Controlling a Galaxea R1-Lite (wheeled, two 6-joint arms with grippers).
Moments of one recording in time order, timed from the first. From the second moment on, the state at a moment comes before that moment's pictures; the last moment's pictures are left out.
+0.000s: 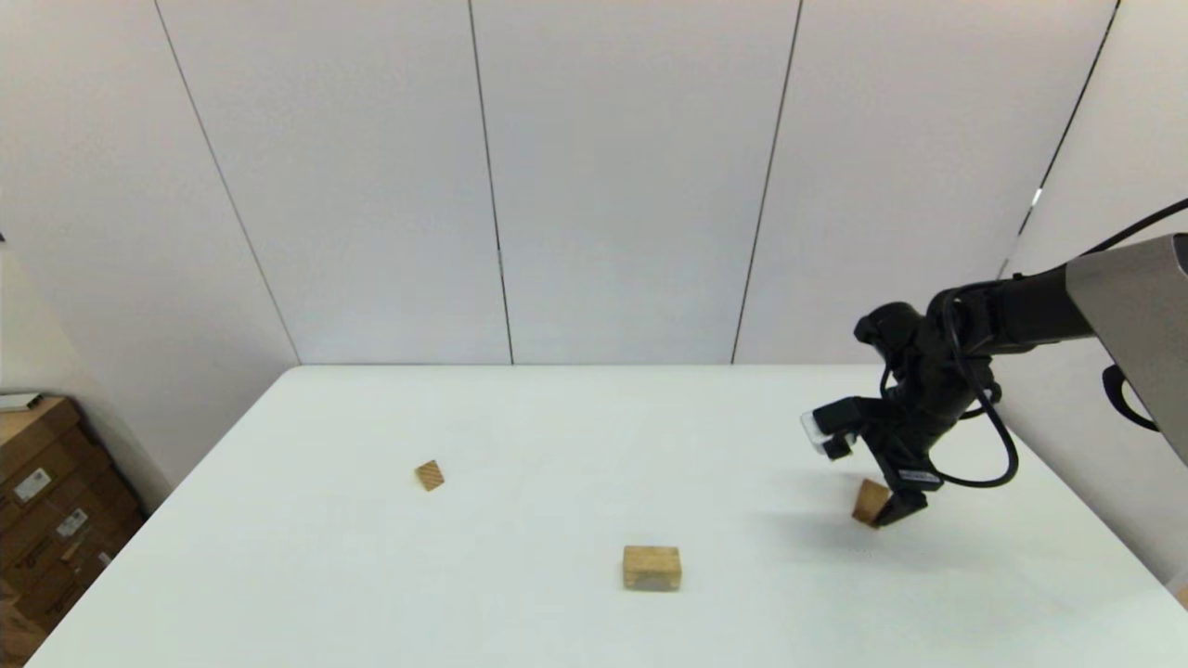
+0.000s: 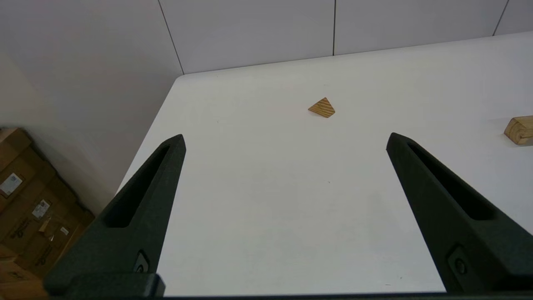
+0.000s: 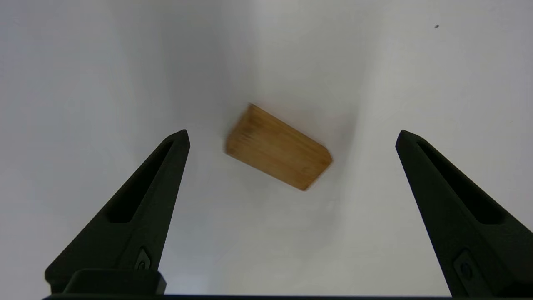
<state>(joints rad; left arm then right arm) 0.01 0.00 0.00 0.01 -0.03 0.08 0.03 2.32 -1.65 0.72 0.08 -1.53</state>
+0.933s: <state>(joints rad) 0.01 0.00 0.00 0.01 -0.03 0.08 0.02 2.35 -1.68 0.80 0.00 -1.73</state>
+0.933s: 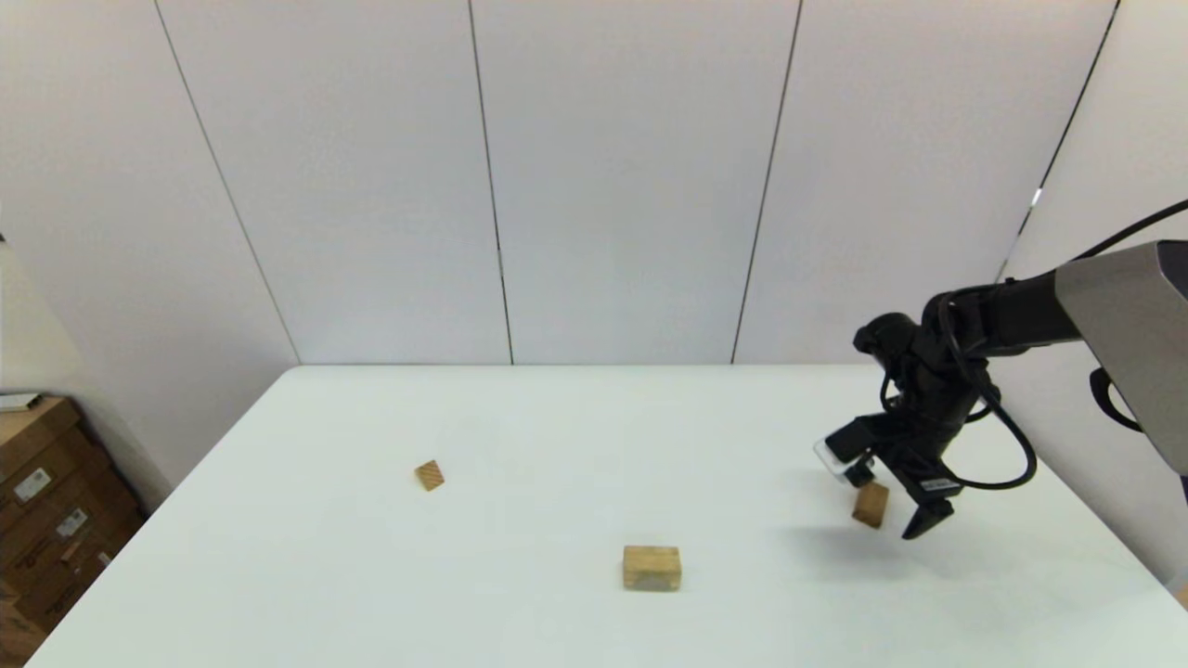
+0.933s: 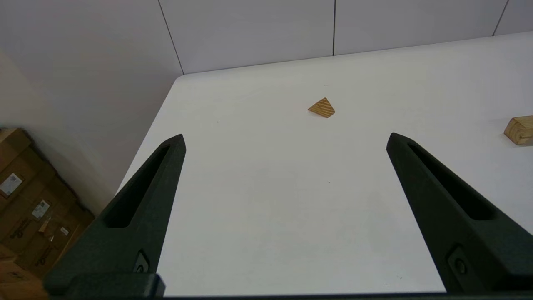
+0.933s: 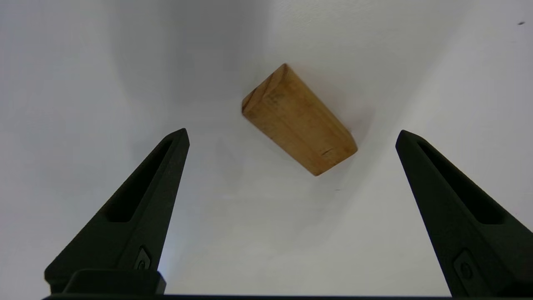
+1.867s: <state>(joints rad) 0.01 0.00 0.00 0.01 -0.03 0.08 0.01 2.43 -1.76 0.80 0.00 -1.74</state>
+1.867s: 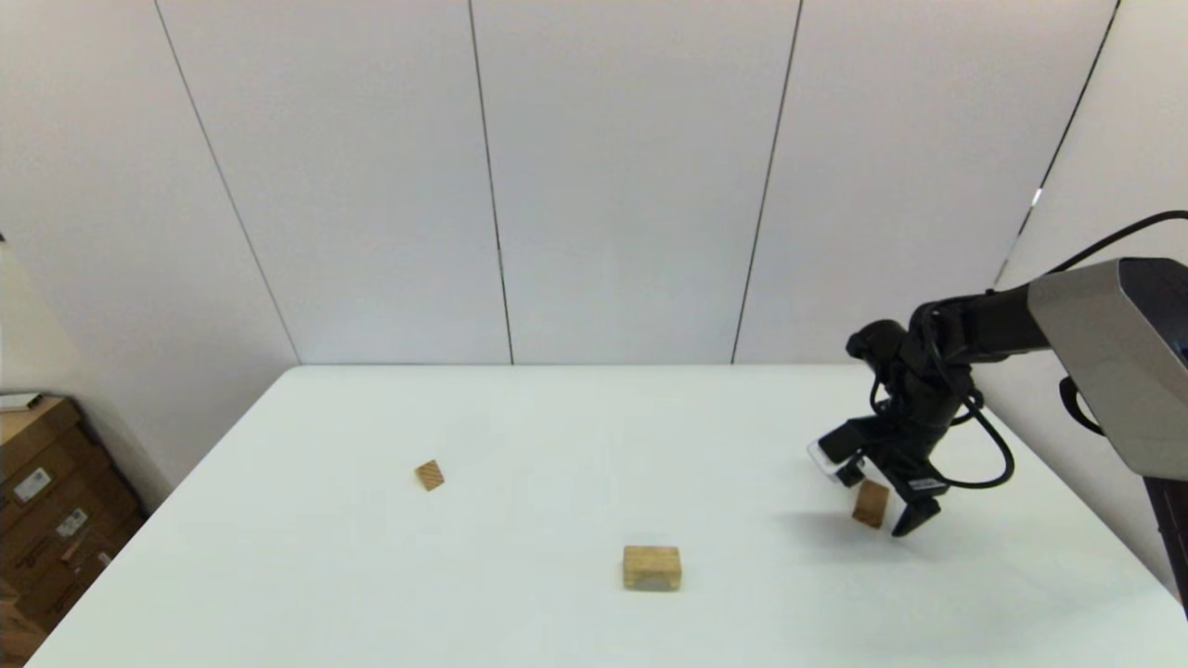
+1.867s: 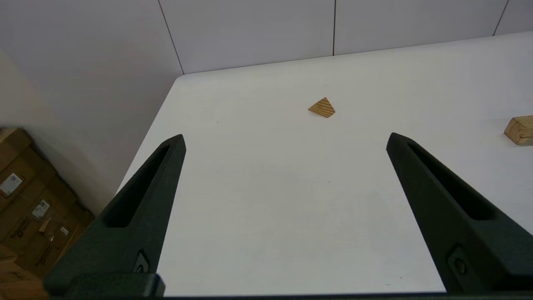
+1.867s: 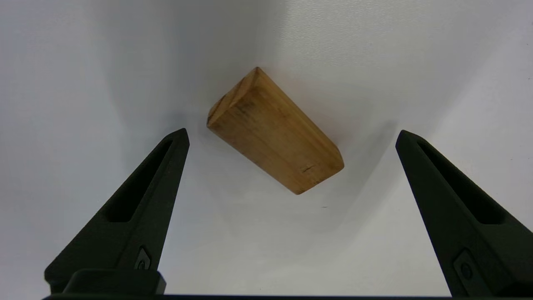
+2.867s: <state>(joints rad) 0.01 0.00 0.00 0.01 -0.03 0.08 0.00 2.45 -1.79 0.80 0.00 -1.74</state>
